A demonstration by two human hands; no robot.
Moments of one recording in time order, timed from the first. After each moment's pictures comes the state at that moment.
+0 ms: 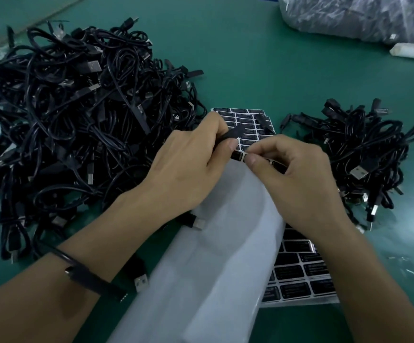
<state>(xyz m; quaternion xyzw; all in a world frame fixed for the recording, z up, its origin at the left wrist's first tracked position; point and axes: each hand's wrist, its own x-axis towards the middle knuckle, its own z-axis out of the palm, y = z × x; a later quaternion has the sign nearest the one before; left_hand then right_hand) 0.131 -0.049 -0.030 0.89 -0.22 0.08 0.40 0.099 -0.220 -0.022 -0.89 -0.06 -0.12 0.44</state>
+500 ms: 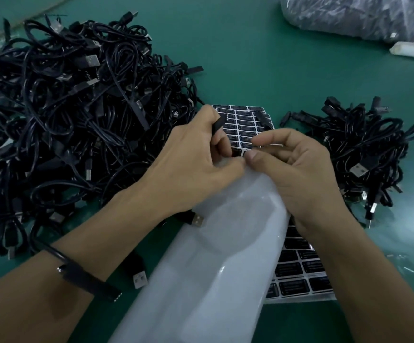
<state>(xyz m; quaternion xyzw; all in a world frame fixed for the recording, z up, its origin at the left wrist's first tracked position) 0.126 -0.051 -0.026 0.83 -0.21 0.07 0.50 0.100 -0.216 -0.023 -0.73 0.02 -0.05 0.68</state>
